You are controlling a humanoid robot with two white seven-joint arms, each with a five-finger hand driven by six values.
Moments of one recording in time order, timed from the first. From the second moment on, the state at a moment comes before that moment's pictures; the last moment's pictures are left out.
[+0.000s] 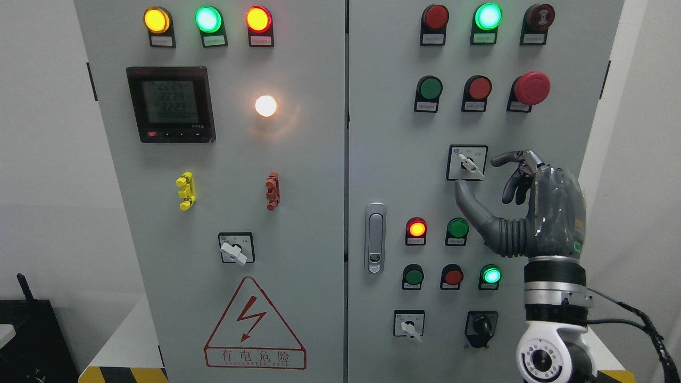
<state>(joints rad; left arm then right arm) 0.00 -0.09 0.00 0.00 0.00 -0.11 0.06 -0.63 0.09 -0.01 -1.85 0.89 0.19 -0.03</state>
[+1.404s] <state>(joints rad) 0.00 -0.09 0.00 0.00 0.00 -0.11 0.06 -0.66 0.09 0.00 -1.82 0.90 0.22 -0.02</state>
